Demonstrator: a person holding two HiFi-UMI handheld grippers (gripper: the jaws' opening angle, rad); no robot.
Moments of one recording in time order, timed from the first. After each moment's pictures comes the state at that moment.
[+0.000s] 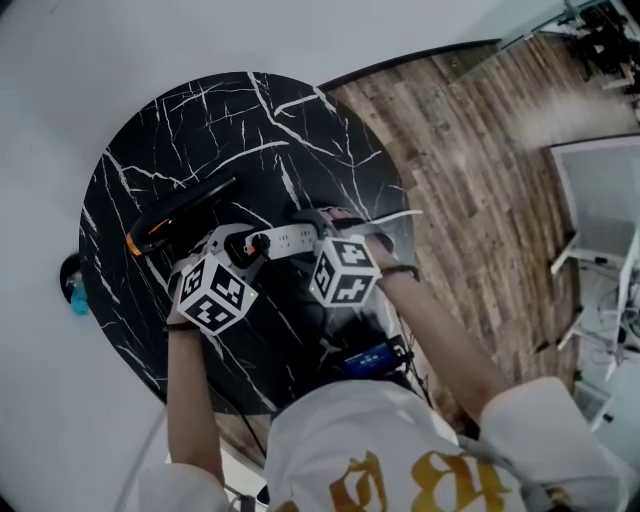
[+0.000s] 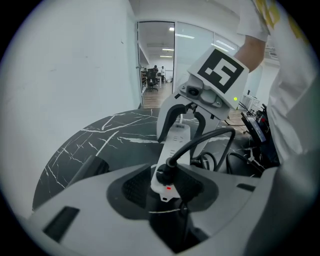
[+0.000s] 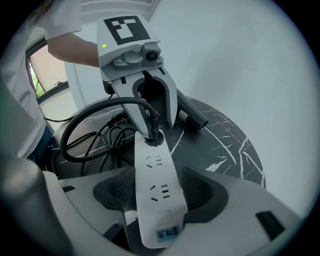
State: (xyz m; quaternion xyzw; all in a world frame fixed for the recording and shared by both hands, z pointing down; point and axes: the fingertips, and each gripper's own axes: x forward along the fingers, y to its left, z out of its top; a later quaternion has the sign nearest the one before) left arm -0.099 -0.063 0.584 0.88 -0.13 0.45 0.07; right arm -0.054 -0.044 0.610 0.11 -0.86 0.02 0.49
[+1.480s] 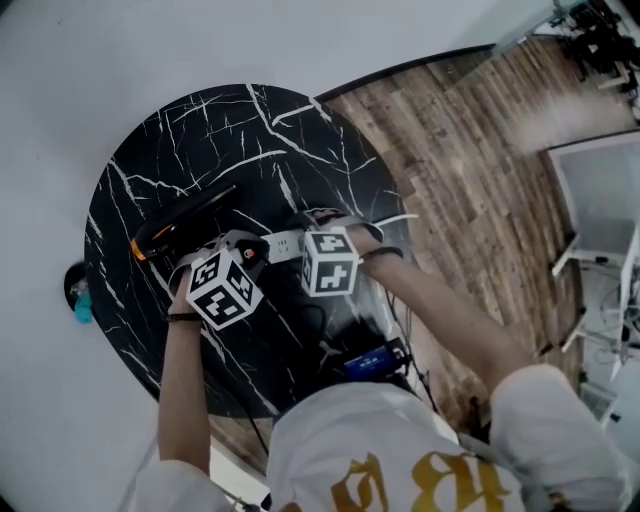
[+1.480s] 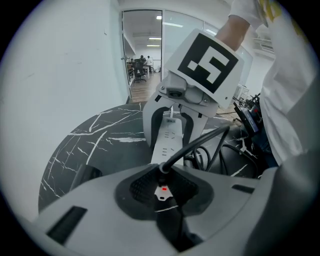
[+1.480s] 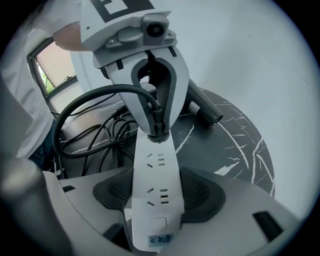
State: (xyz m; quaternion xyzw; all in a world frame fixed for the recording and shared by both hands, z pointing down) left arm -0.094 -0.053 0.590 0.86 -0.06 0.51 0.04; right arm -0.057 -0.040 0.625 0.04 -0.84 0.03 0.54
